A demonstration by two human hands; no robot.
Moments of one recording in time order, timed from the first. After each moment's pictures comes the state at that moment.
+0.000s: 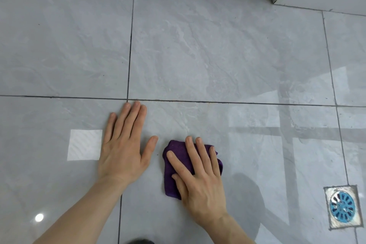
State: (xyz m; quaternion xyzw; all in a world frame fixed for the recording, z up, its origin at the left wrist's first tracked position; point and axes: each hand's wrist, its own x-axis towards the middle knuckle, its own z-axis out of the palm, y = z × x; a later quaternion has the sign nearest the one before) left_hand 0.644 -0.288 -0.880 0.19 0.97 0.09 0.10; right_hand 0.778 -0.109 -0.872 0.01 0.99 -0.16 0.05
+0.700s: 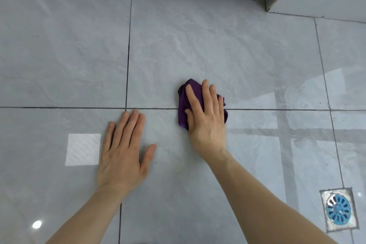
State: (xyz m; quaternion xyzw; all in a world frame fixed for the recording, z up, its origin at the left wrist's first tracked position) left_hand 0.644 -0.288 -0.878 0.19 0.97 0.10 0.10; right_hand 0.641 -0.061 -0.872 0.12 0.98 -0.17 0.00
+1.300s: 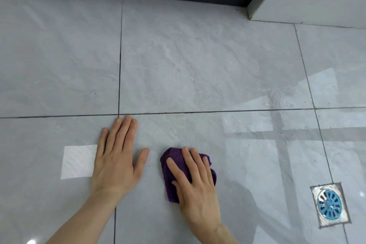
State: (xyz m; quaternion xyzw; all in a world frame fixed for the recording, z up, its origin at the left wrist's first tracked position) left_hand 0.645 -0.288 -0.879 0.19 0.97 0.09 0.09; right_hand 0.781 -0.109 -0.863 0.06 0.98 -0.19 0.04
